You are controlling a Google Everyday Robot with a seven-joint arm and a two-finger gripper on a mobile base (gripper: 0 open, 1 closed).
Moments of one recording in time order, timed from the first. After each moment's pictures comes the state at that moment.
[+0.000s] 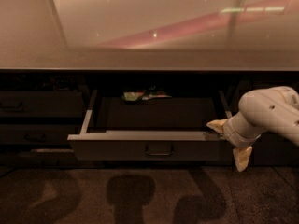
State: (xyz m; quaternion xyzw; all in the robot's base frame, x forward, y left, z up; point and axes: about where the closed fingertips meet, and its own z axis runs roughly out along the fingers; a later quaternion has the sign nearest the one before) arm 0.515 -0.270 0.630 -0.84 0.53 -0.07 0.10
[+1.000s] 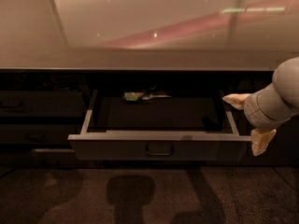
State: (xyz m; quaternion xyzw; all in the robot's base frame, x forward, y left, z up) arm 0.502 -0.280 0.763 -0.81 0.56 -0.13 0.14
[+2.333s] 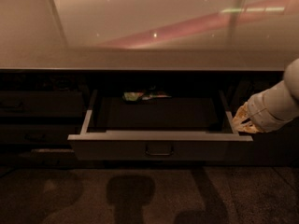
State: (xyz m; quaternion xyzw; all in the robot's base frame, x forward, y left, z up) arm 0.502 -0.283 0.759 -0.81 0.55 -0.10 0.17
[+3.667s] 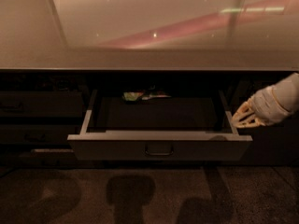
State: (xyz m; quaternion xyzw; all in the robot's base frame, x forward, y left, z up) arm 0.529 -0.297 0.737 -0.81 0.53 0.02 0.24
